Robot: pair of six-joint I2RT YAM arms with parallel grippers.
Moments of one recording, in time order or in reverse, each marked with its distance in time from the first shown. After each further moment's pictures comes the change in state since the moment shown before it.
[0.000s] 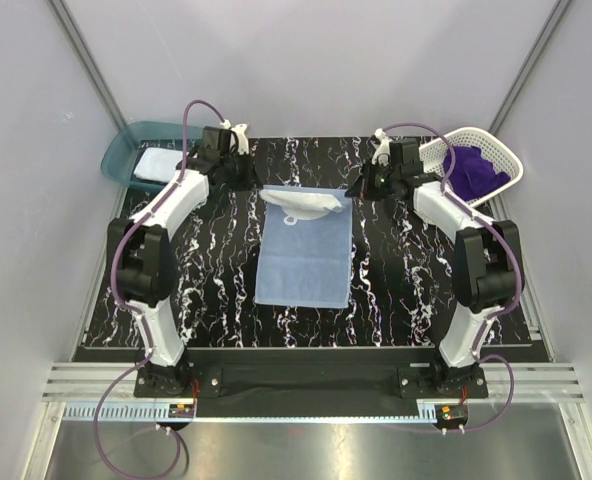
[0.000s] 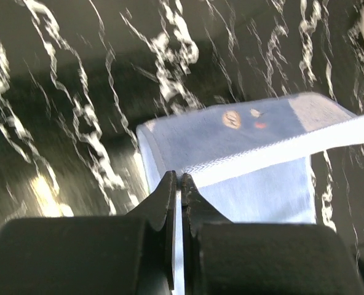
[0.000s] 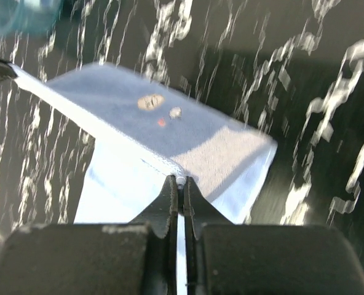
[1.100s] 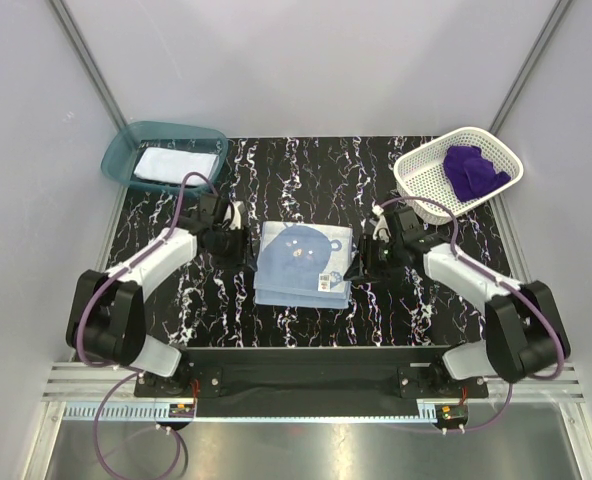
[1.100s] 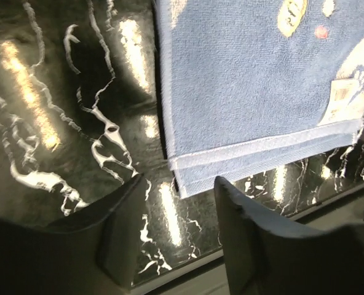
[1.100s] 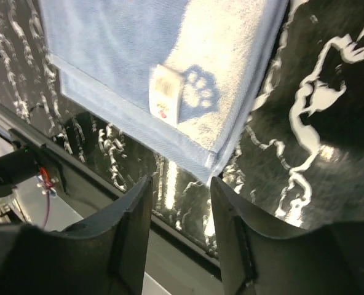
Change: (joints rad) left arm -0.085 -0.457 -0.682 -0.151 -0.004 -0.074; right arm 0.141 -0.458 -0.625 -0.190 -0.039 0.154
